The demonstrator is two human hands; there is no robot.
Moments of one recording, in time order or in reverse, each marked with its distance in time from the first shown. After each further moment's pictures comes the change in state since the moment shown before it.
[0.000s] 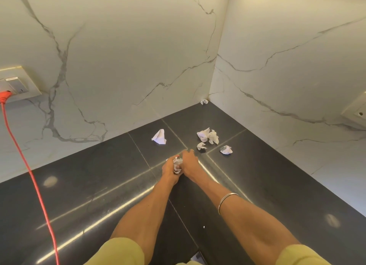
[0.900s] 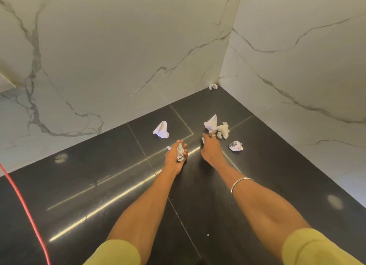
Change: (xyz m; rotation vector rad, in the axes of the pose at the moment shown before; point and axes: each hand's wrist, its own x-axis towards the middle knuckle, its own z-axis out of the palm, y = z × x) left_hand 0.056 0.019 0.021 -0.242 -0.066 0.002; right_hand 0.082 0.070 -0.015 -0.087 0.101 0.101
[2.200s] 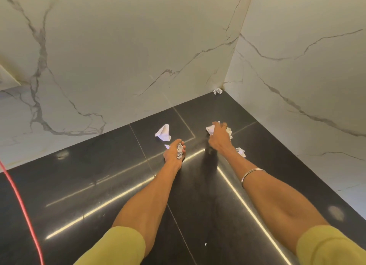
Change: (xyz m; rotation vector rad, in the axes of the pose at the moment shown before) left_hand 0.009 0.015 0.019 -0.037 0.112 0.057; right_hand 0.044 -0.012 -0.058 -0.037 -0.027 0.085
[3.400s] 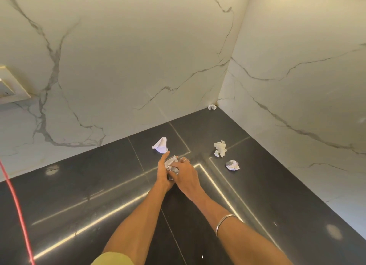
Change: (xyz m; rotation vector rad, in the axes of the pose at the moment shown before) left_hand -0.028 0.010 -0.035 0.108 -0.196 -0.046; right_hand -0.106 -0.063 0.067 0.222 -0.015 -0.346
